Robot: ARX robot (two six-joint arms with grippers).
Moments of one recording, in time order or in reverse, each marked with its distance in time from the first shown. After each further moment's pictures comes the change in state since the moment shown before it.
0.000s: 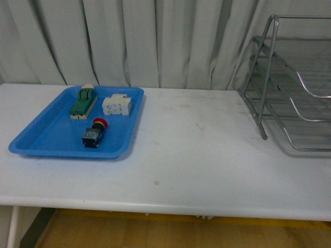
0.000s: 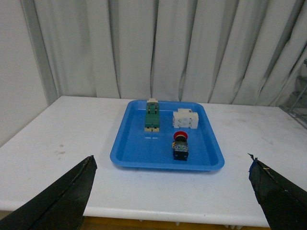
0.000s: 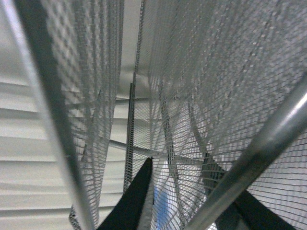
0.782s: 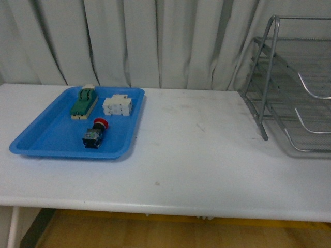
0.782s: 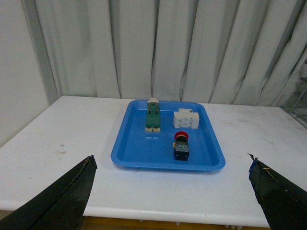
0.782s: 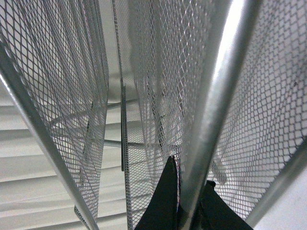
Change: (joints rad) left arm 0.000 0.000 0.000 0.000 0.000 0.000; right arm -0.035 -0.019 -0.130 0.027 0.018 0.107
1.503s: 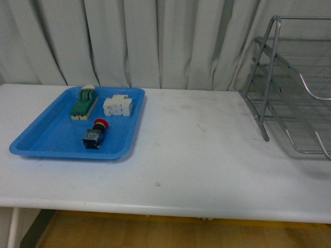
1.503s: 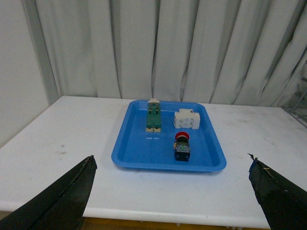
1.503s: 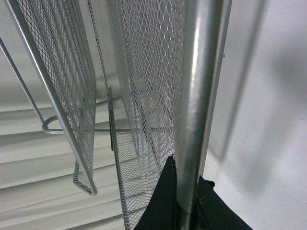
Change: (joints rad) left arm 0.000 0.000 0.000 0.000 0.000 0.000; right arm -0.079 -0.097 -0.295 0.045 -0.011 -0.014
